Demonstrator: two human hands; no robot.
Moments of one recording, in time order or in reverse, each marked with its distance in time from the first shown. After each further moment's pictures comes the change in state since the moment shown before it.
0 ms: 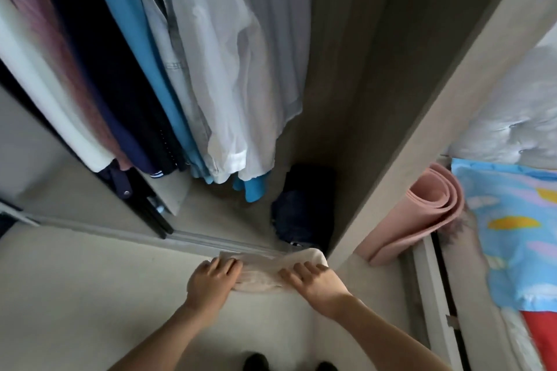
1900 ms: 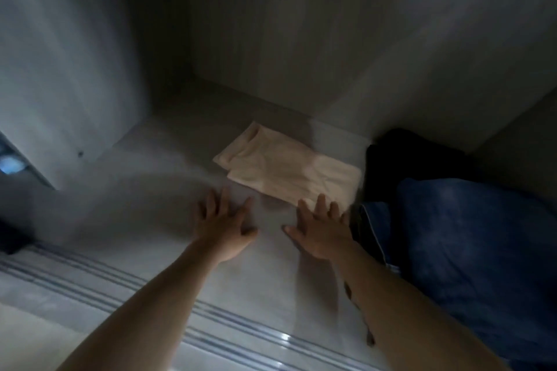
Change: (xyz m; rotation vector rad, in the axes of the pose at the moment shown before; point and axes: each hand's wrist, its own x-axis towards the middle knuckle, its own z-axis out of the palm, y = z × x) left_hand 0.089 -0.221 0.716 -0.178 -0.644 -0.447; right_hand 0.461 0.176 0.572 0.086 -0.486 0.590
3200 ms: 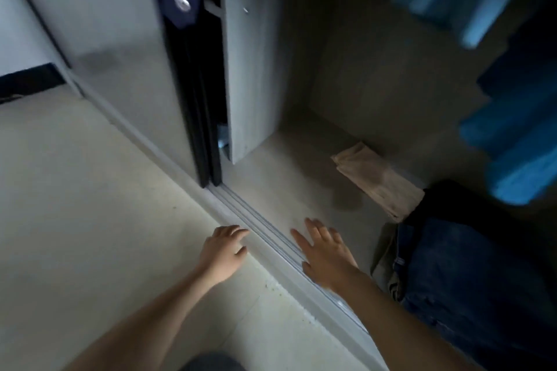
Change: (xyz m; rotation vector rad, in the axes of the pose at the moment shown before) left_hand -0.296 -0.068 -0.079 -0.444 0.202 -0.247; right_hand -0.239 -0.093 -0.070 -0.426 0.158 -0.650
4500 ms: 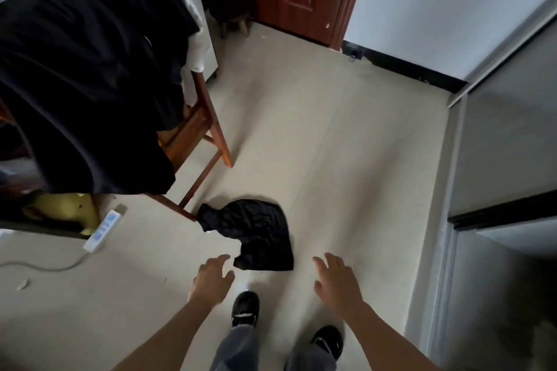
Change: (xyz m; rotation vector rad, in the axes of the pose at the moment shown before) left_hand -0.693 0.189 -0.160 -0.711 0.262 -1.565; right_hand -0.381 -0.300 -0.181 -0.190 -0.062 -1.063
